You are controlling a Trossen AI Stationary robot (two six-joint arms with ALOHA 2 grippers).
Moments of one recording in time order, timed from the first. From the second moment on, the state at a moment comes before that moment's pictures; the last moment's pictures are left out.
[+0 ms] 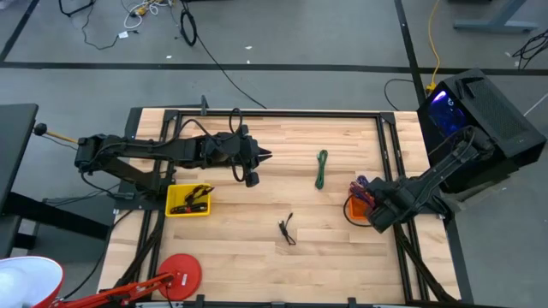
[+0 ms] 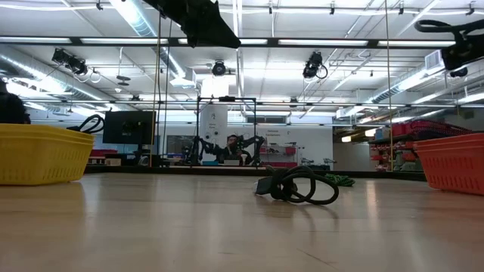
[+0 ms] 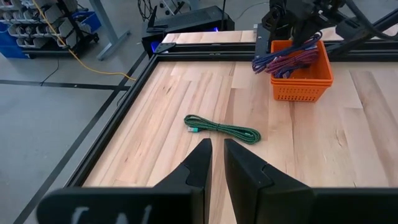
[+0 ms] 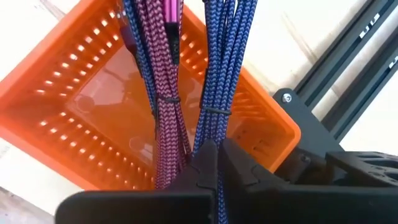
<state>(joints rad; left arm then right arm) 0.06 1.34 1.04 -0.11 -0.25 0.06 0.66 1.13 0.75 -1.41 0.23 1.49</state>
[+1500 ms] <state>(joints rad) 0.06 1.34 1.04 -0.11 -0.25 0.05 0.72 1.19 0.73 -1.38 0.30 1.59</state>
